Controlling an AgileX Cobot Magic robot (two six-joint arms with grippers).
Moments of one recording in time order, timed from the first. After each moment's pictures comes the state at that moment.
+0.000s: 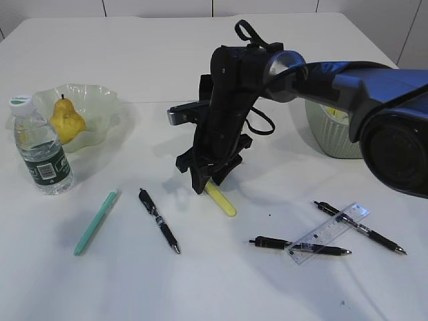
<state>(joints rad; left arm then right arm) -0.09 0.97 -0.86 -0.06 0.96 0.05 0.45 2.51 -2.17 0.22 1.21 -0.21</state>
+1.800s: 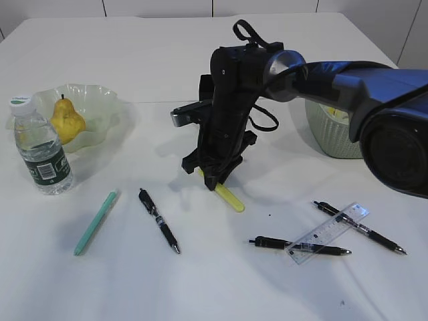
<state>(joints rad) -0.09 0.97 -0.86 -0.06 0.97 0.05 0.45 2.51 -2.17 0.15 1.22 -0.21</state>
